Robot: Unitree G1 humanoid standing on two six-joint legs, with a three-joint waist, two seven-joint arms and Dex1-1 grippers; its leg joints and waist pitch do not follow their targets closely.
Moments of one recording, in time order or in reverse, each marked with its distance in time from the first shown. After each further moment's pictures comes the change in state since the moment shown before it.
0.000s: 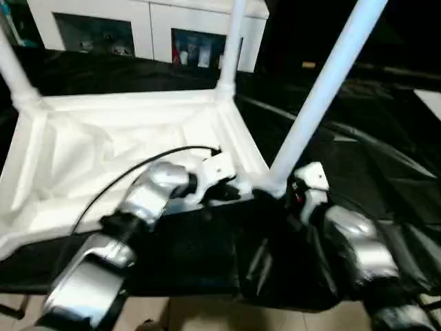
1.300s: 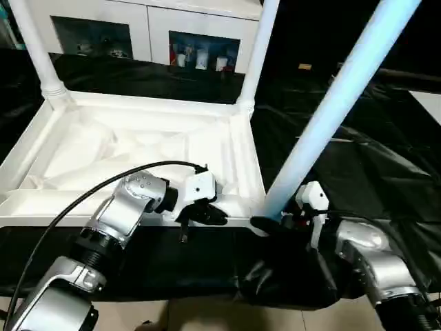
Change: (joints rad) left arm 0.079 0.052 -0.010 -0.115 -0.021 0.059 -0.038; right arm 0.020 0.037 0.019 0.001 0.031 0.028 0.053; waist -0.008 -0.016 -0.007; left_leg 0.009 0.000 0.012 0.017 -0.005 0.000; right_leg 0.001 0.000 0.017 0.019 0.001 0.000
